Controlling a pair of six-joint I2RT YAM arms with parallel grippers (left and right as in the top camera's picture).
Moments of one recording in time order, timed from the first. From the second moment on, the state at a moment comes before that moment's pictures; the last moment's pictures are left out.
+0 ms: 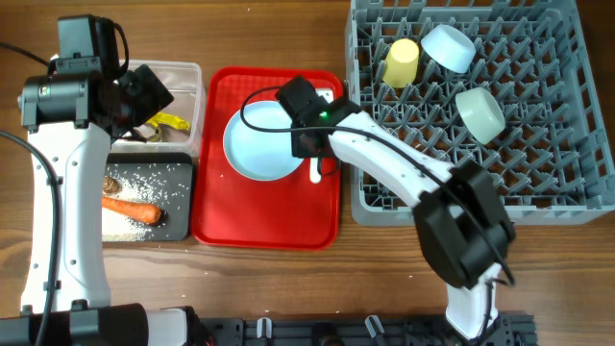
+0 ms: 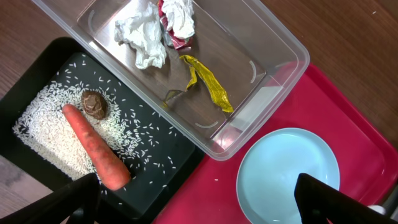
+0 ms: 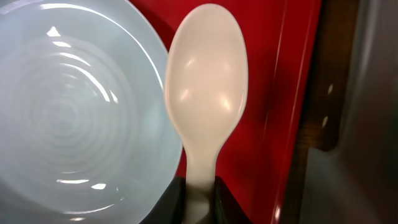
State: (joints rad) left arm 0.08 1.54 1.64 -1.23 -0.15 -0.58; right arm 0.67 2.03 1.54 -0.77 0.15 0.58
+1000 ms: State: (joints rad) left arm 0.08 1.54 1.64 -1.23 -0.15 -0.58; right arm 0.19 1.66 1.50 -0.96 0.15 0.21
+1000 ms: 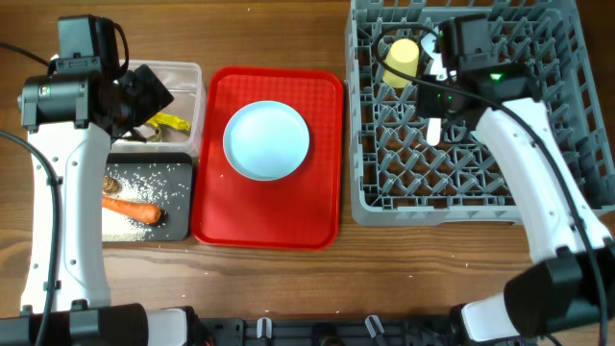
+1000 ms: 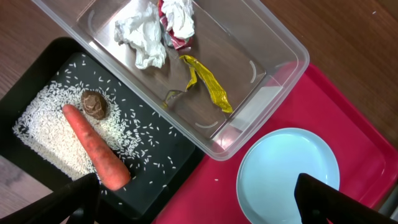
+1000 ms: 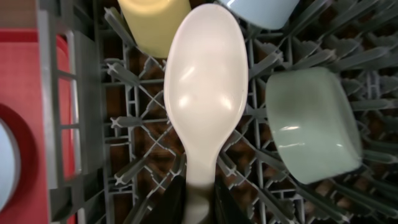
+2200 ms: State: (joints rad) left arm 0.08 1.54 1.64 -1.23 -0.15 -0.58; right arm 0.19 1.85 1.63 -1.11 0.13 0.11
